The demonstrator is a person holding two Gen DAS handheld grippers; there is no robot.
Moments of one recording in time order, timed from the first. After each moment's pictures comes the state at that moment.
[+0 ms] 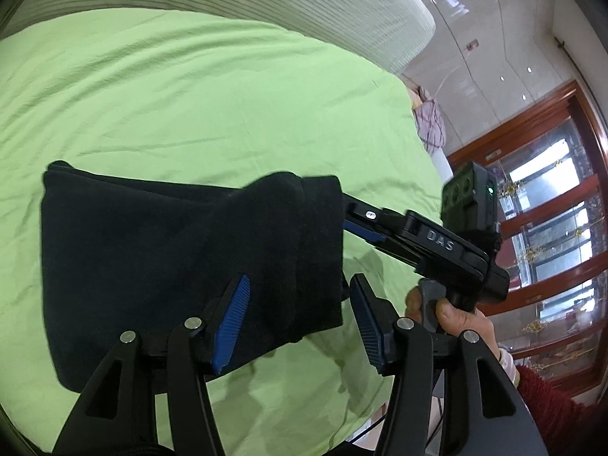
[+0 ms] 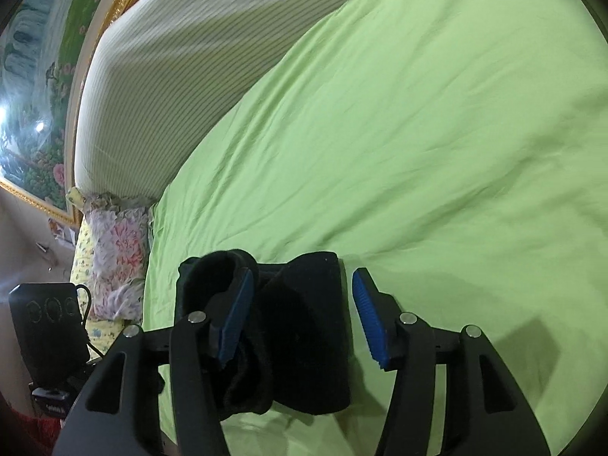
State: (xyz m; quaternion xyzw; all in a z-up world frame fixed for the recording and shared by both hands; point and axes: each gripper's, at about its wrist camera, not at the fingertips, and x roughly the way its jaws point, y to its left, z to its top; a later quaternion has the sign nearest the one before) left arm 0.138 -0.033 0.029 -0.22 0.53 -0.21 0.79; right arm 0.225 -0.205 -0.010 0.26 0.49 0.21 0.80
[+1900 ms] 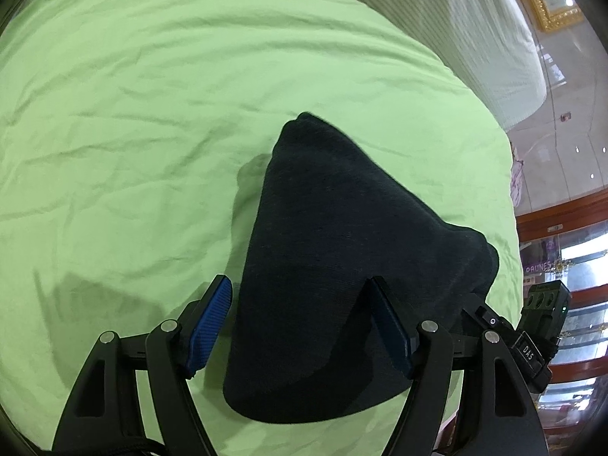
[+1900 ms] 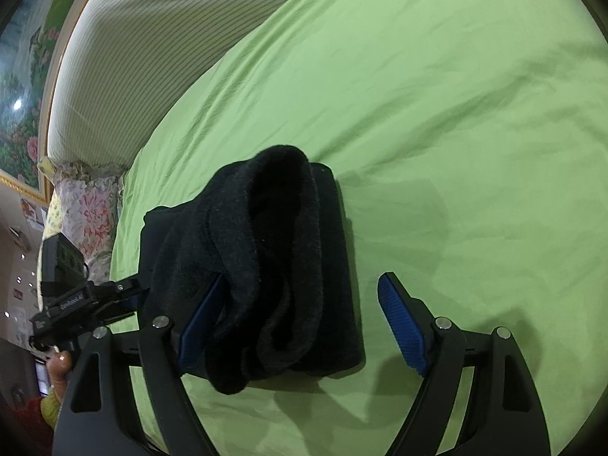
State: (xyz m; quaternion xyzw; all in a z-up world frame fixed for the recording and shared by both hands) left arm 0.144 0.097 -0.056 -0.28 0.57 -0.04 0.77; right arm 0.194 -0.183 -0.046 0.22 0.53 0.18 0.80
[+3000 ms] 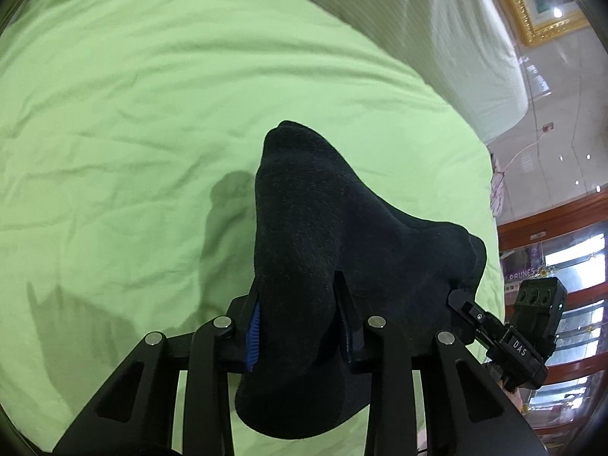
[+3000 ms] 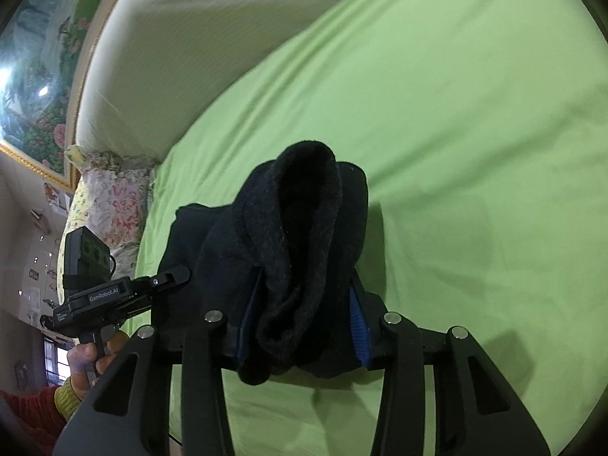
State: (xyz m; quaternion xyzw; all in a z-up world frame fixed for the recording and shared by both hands) left arm 0.138 0.105 -0.026 -0.30 0.54 -0.06 0.79; right arm 0.207 -0.157 -0.020 0.21 0.51 0.24 0.80
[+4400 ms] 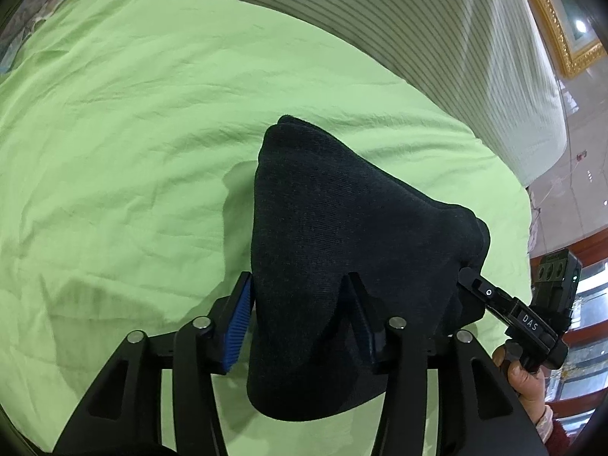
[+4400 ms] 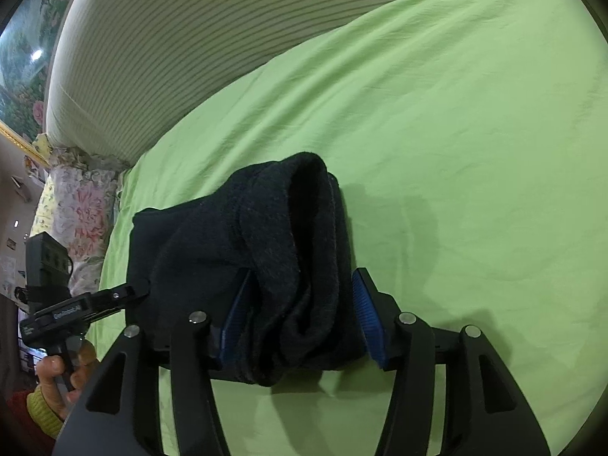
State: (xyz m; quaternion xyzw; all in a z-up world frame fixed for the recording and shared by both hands) left arm 0.229 0.154 -0.040 -0.27 0.53 0.02 0.81; right arm 0.336 -0.114 -0.043 0.14 0.52 0.25 0.80
